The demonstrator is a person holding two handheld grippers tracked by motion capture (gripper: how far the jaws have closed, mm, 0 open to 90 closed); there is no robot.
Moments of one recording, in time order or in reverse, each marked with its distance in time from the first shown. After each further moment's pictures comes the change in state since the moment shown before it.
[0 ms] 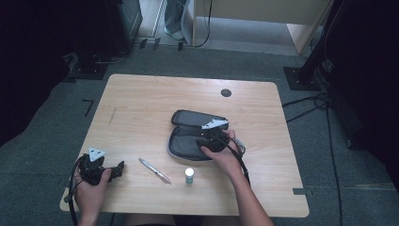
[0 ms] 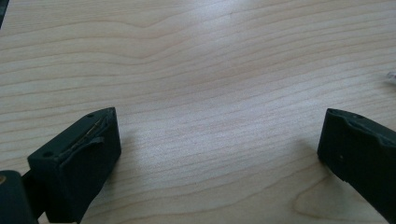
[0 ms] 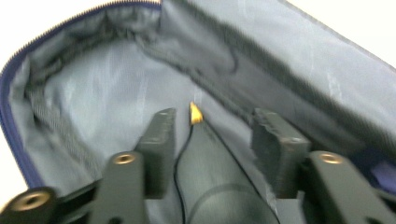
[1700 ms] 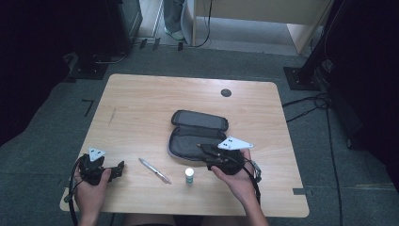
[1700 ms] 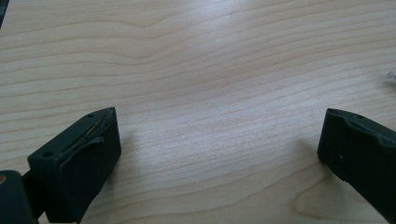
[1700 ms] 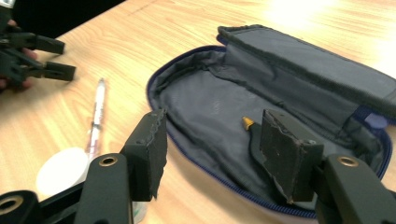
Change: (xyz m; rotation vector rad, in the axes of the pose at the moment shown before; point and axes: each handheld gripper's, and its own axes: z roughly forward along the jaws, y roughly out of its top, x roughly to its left) left arm 0.000 0.000 0.000 0.000 0.000 0.000; right arm 0.027 -0.048 -0.087 -0.248 0.146 0.048
